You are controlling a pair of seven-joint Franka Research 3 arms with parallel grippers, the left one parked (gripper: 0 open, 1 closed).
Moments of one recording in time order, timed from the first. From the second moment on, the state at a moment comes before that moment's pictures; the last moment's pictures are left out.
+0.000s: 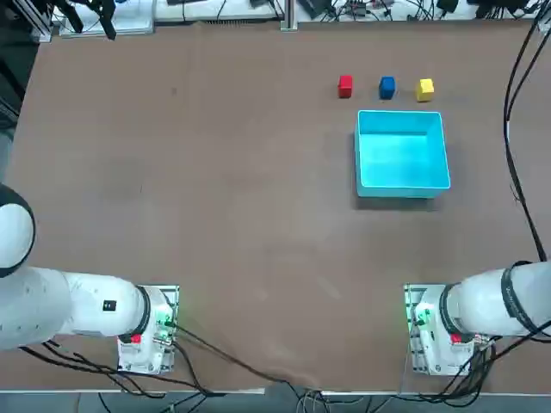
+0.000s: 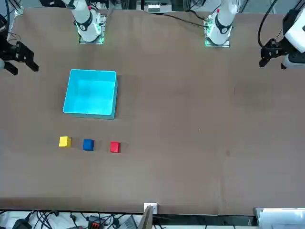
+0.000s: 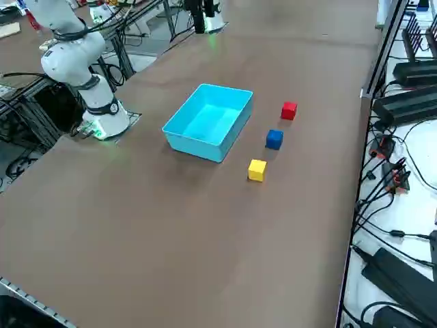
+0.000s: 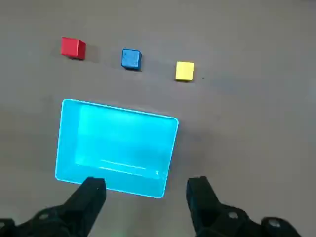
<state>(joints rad) 0.06 -0.03 -0.07 -1.55 0.00 1.51 -0.14</state>
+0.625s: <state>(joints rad) 0.09 0.01 -0.03 -1.55 0.04 1.54 -0.08</state>
